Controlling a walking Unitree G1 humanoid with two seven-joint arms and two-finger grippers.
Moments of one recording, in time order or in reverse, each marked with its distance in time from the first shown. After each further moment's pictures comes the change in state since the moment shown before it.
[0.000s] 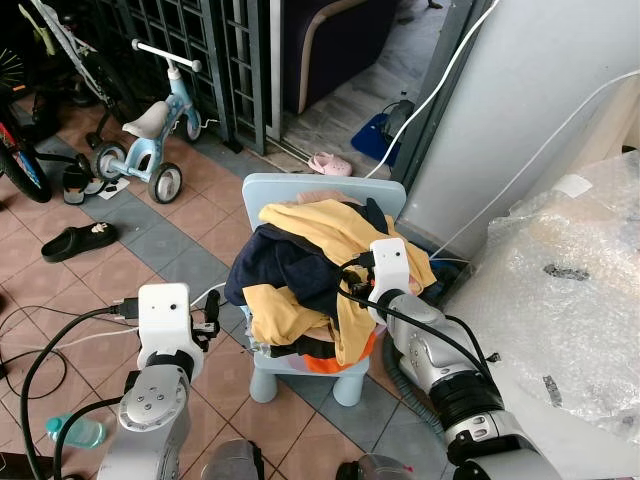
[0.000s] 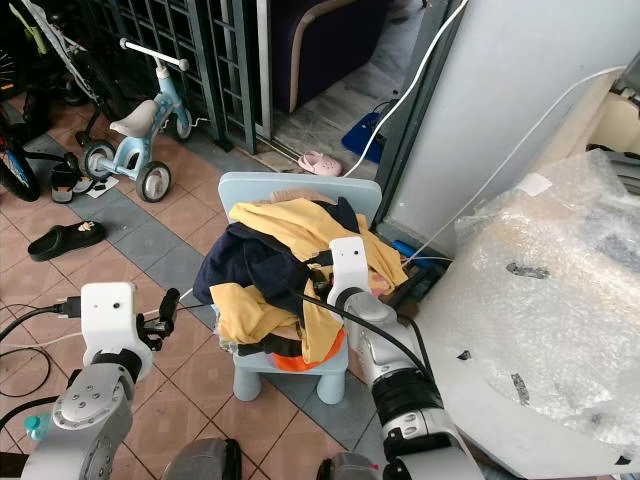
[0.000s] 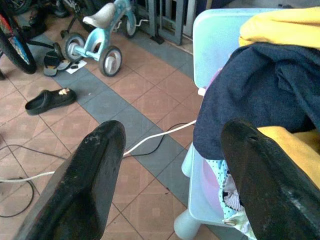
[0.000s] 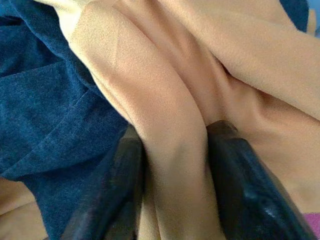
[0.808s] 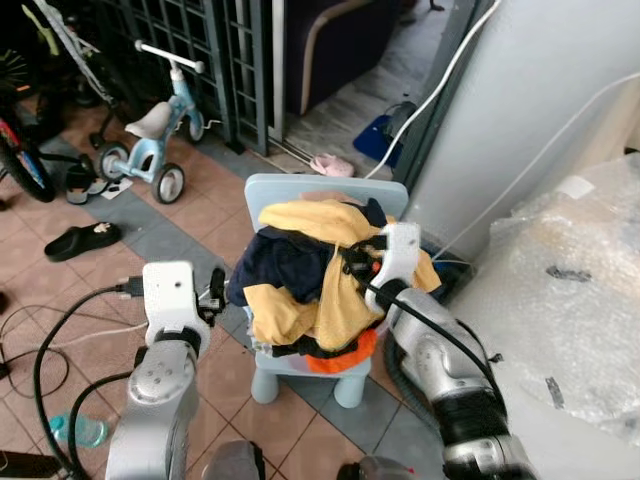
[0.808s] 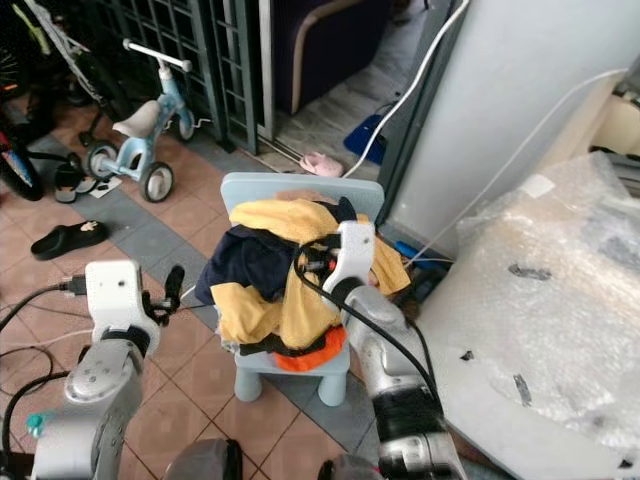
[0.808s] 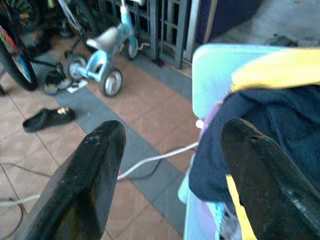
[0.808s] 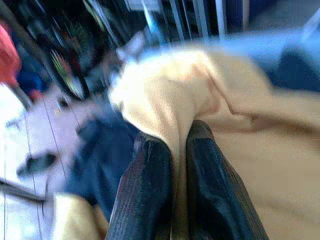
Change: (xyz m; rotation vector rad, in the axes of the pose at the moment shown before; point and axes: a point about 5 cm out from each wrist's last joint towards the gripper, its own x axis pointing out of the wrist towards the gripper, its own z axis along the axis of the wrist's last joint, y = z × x) left arm 0.021 -0.005 0.018 -0.023 -0.093 -0.001; right arm -0.036 0.015 0.042 0.175 -0.327 0.182
